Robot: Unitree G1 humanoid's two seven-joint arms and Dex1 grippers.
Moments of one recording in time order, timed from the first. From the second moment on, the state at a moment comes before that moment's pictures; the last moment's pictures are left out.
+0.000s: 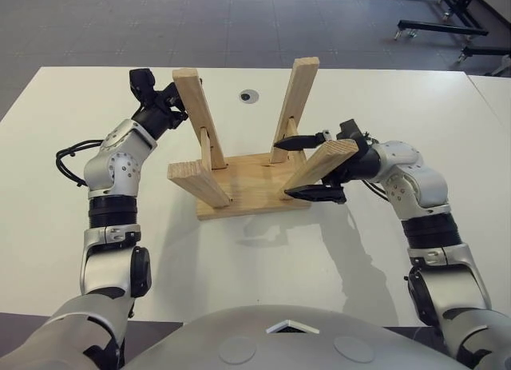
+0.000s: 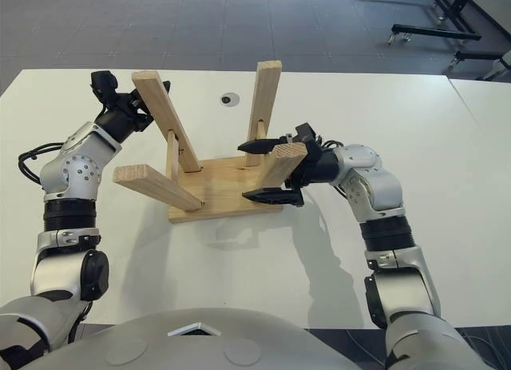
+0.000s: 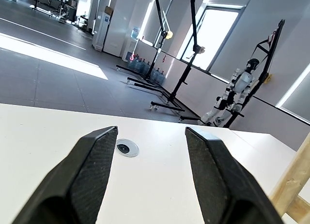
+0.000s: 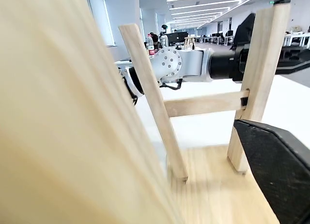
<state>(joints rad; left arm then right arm) -0.51 0.30 0.21 0.24 -0.58 0.49 -0.51 -0.36 -0.50 0.05 -0.06 0.70 0.42 1.38</state>
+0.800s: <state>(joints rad) 0.19 0.61 0.45 -0.27 -0.64 0.56 -0.75 -0.20 -0.65 -0.15 0.11 0.48 0.26 1.02</state>
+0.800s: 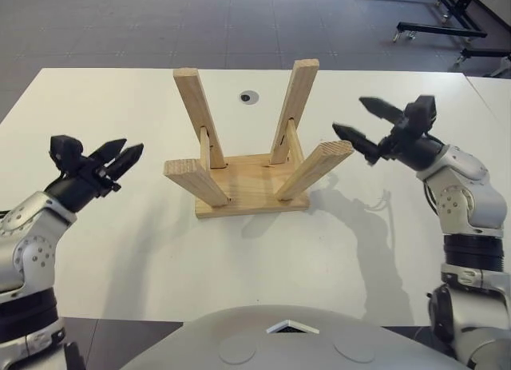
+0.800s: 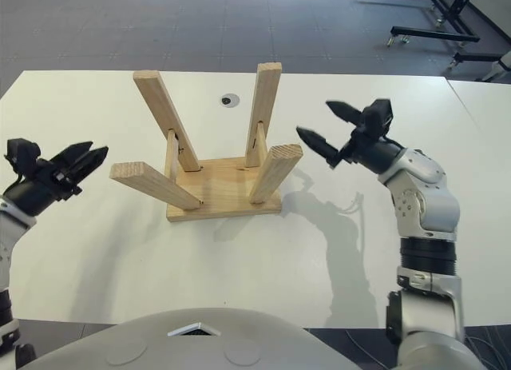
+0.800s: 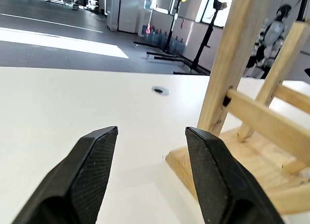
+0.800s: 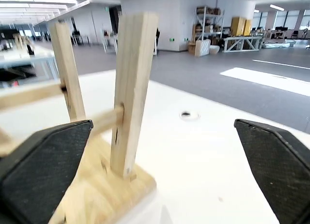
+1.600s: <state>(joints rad) 0.25 0.73 0.16 -0.36 -0.53 0.50 -0.95 -0.26 -0.65 0.12 0.16 0.35 0.15 1.32</state>
